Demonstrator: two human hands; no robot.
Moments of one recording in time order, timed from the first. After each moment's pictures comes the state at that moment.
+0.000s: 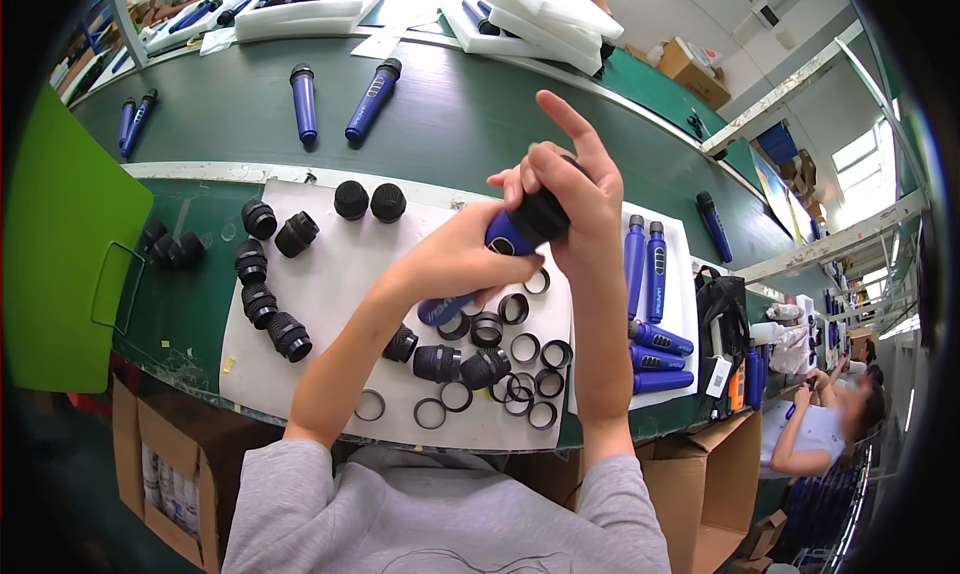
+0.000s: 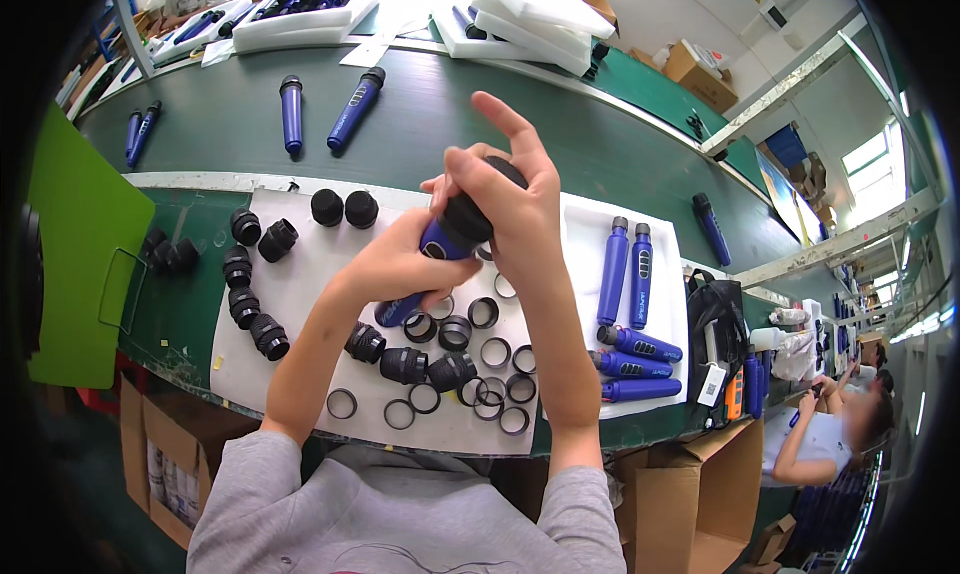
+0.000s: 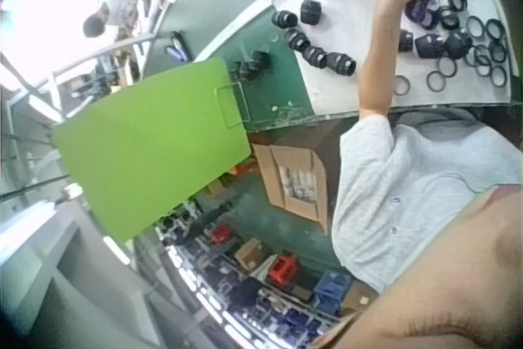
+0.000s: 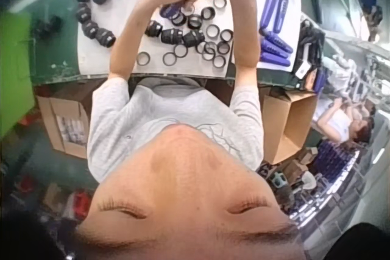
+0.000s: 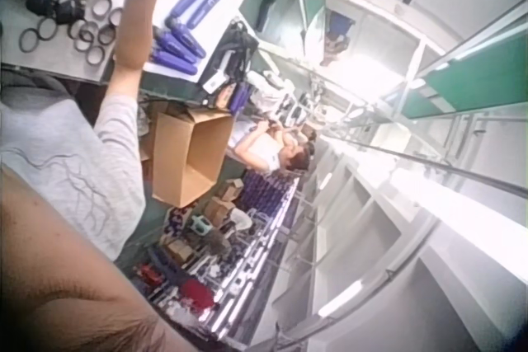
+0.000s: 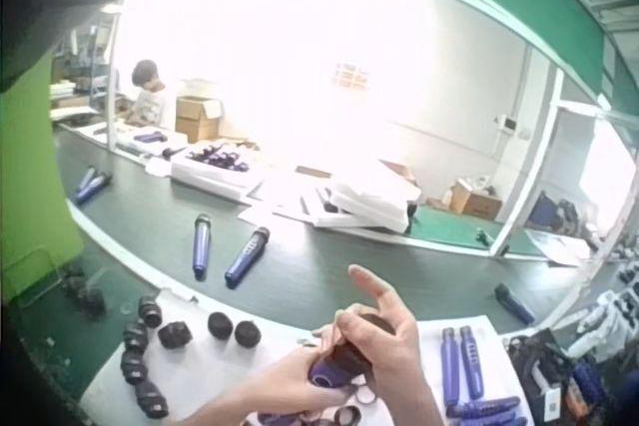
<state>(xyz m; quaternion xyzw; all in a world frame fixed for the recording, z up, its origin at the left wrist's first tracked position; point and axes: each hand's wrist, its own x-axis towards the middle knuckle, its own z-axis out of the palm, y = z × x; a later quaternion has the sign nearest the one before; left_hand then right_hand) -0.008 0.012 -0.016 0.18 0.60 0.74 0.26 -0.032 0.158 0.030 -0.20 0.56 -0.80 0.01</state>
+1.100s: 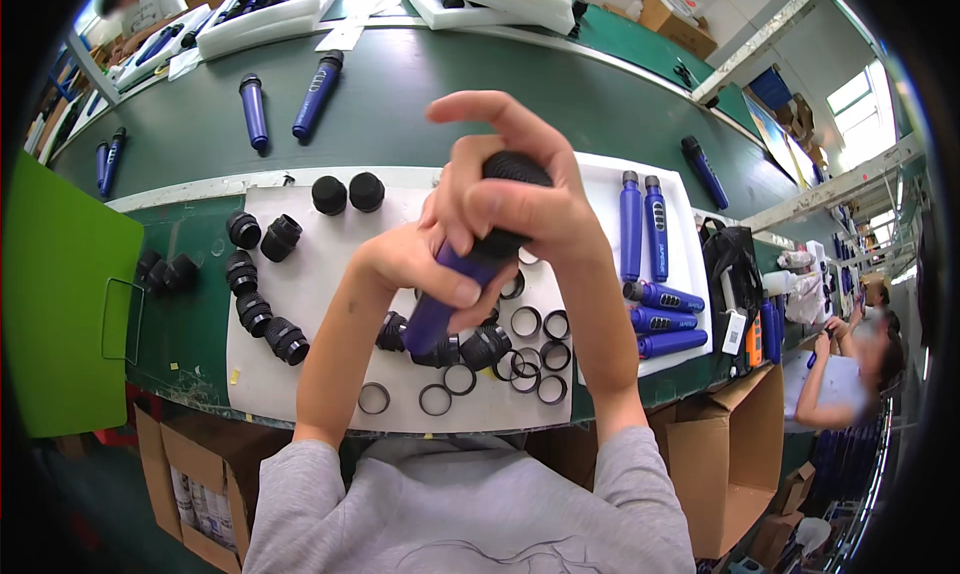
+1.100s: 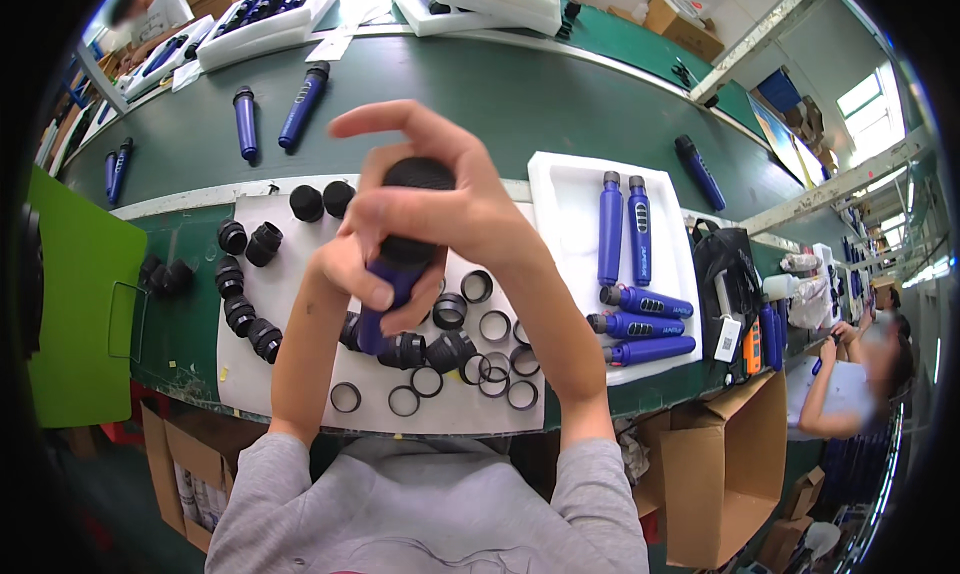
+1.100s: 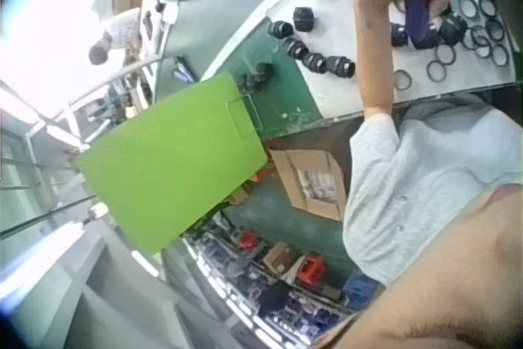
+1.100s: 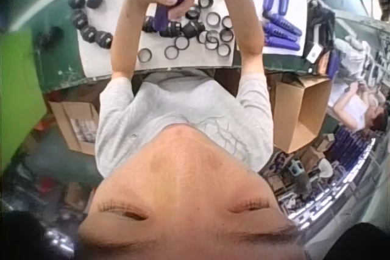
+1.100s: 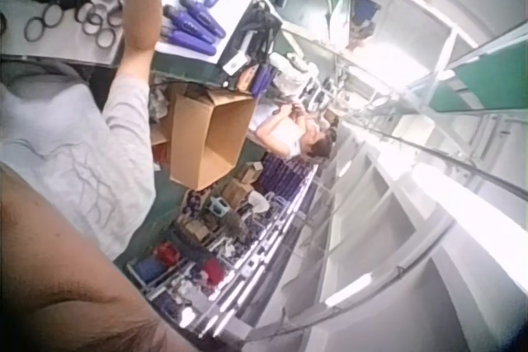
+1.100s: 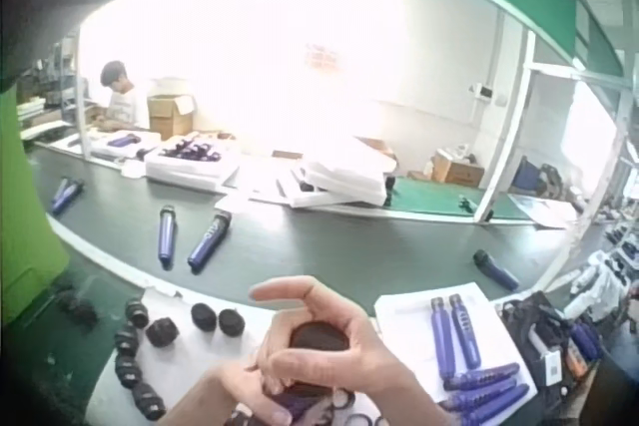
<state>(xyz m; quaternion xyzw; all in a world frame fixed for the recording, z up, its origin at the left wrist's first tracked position) -0.013 0.006 -0.033 0.32 0.34 0.77 0.43 -0.022 0.160 0.035 -0.36 0.53 -0.76 0.14</state>
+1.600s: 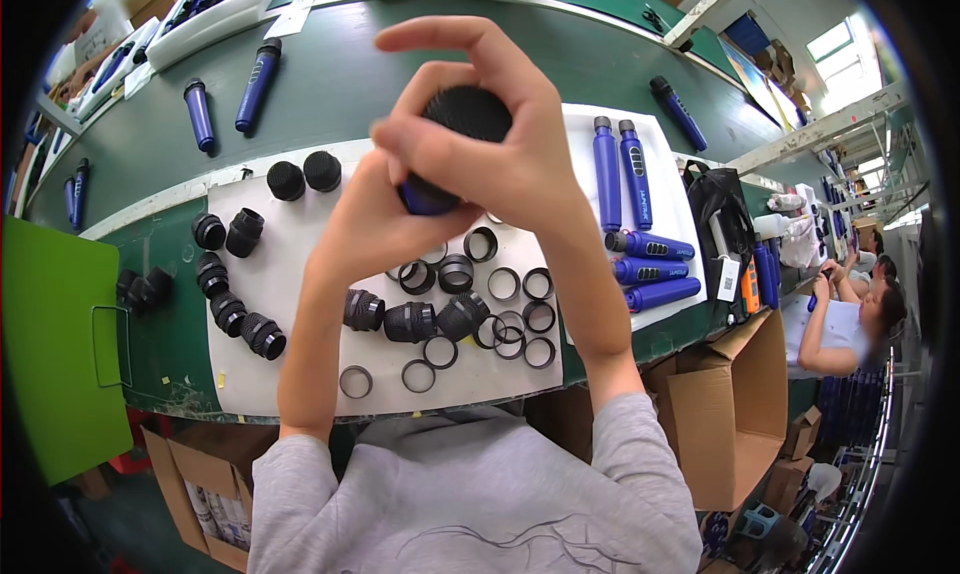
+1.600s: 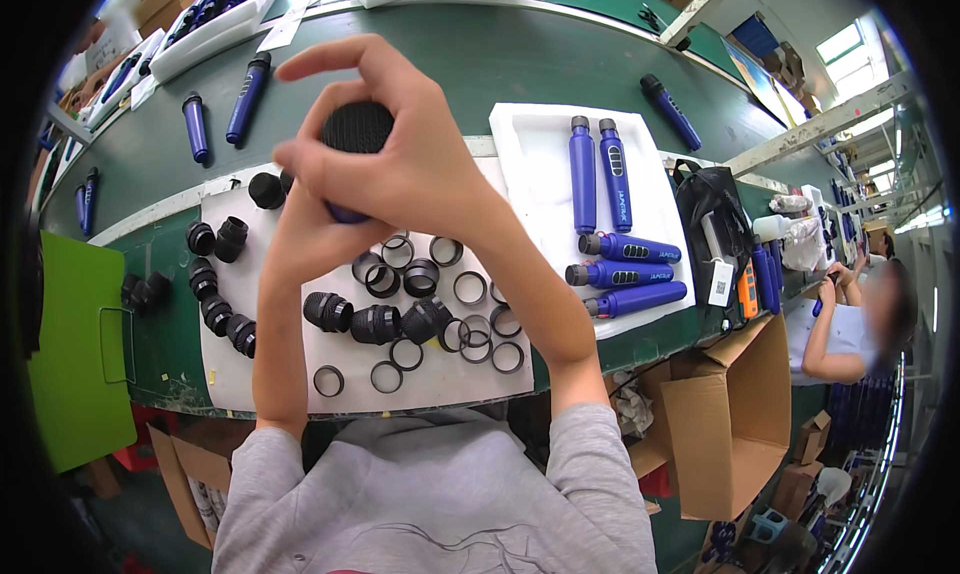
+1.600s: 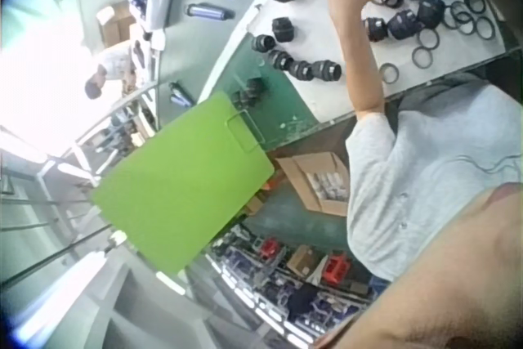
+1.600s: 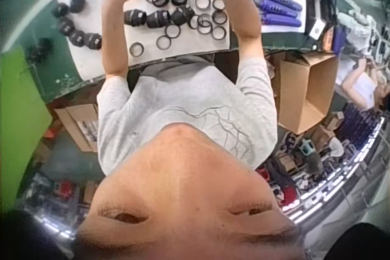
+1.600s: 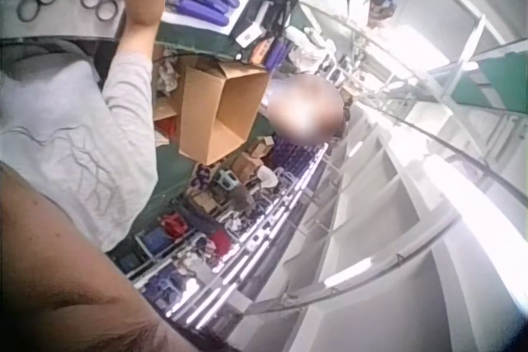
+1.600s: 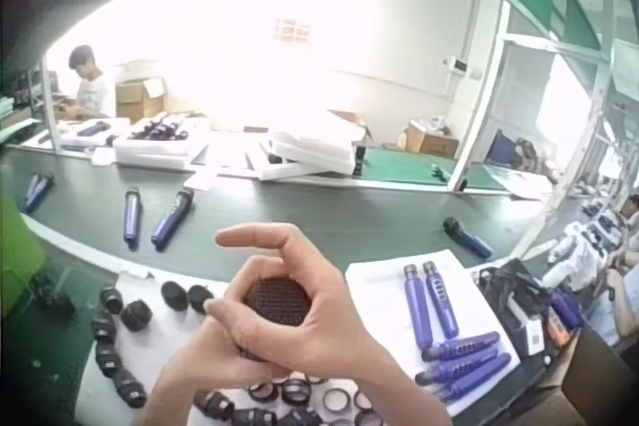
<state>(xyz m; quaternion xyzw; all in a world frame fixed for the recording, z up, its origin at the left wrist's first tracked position) 0.005 0.024 -0.007 0.24 0.71 0.66 0.03 -0.014 0.164 0.038 -0.33 0.67 -0.66 -0.09</state>
